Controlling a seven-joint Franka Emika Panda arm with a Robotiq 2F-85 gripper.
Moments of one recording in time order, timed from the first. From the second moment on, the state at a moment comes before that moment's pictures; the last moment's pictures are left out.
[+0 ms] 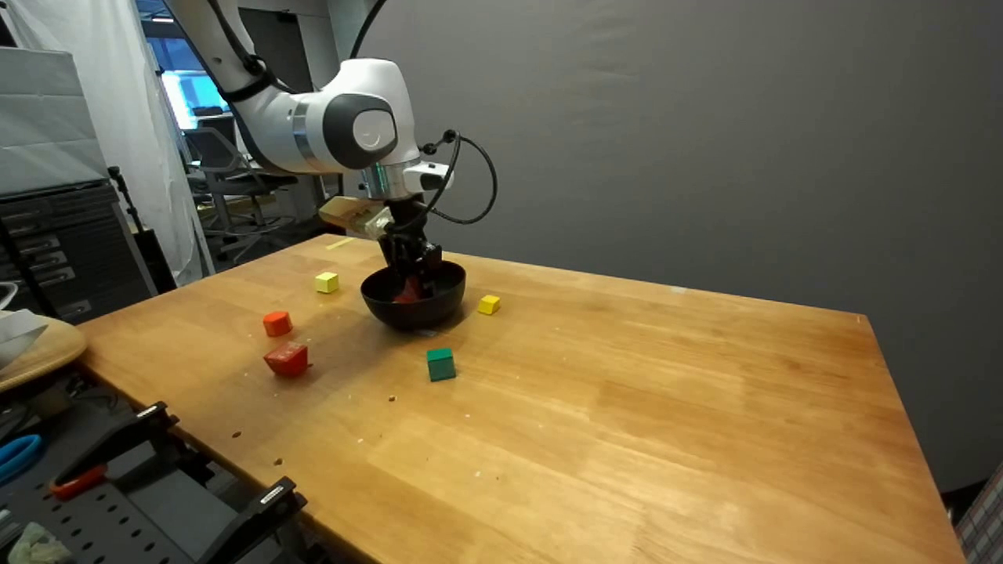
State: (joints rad) arm 0.15 0.49 -0.03 -2.16 -0.01 2.72 0.29
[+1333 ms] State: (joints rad) arm -0.06 0.36 -0.07 -2.34 0.33 2.80 0.30
